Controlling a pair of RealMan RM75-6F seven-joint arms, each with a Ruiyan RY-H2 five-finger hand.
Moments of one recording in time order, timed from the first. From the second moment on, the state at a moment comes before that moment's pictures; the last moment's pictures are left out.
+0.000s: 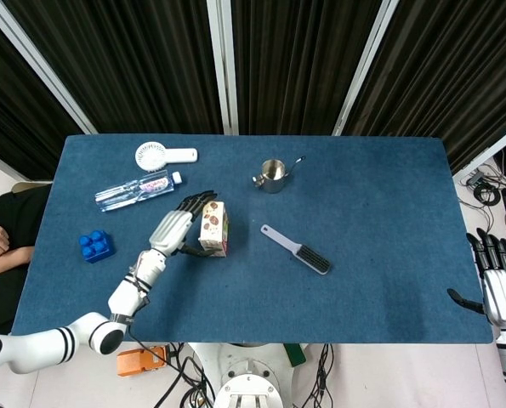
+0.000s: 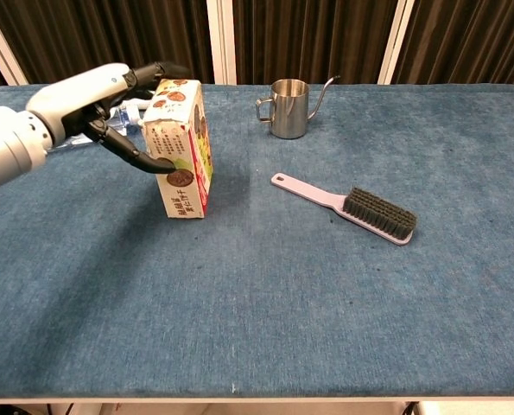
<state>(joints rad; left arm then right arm) -0.68 -1.62 -0.19 -1.38 1.33 1.02 -0.23 0.06 -1.17 0.07 -1.46 -1.50 1.50 0.07</state>
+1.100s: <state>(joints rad) -0.98 -1.51 -0.34 -1.92 0.40 1.22 0.86 0.06 -1.19 0.07 -1.42 -1.50 1.50 0.12</state>
